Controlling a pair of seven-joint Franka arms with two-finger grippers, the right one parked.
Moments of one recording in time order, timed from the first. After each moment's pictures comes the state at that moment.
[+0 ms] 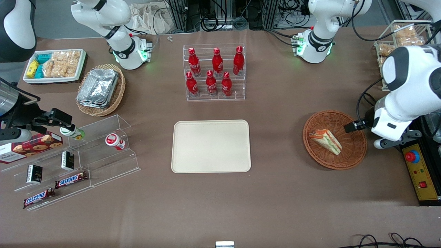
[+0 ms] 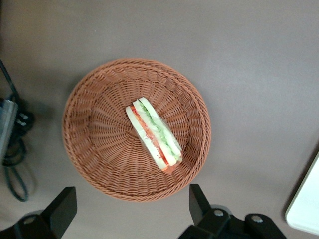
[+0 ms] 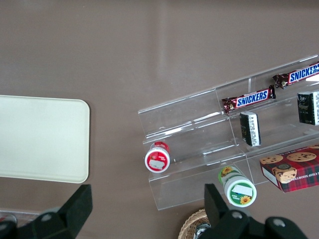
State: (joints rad) arm -0.10 0.11 0.05 -1.89 -0.01 1.94 -0.39
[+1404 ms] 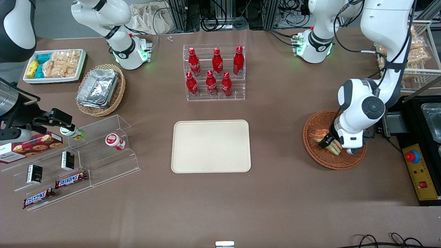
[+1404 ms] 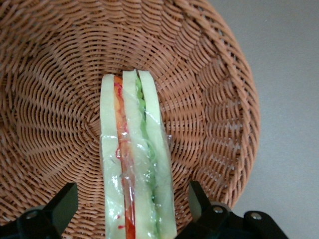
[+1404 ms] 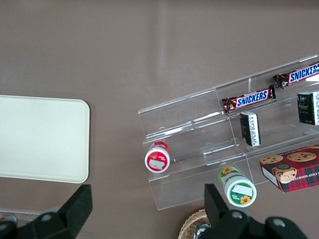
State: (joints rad) arm -0.13 0.28 0.03 -2.20 -0.02 2.46 -0.88
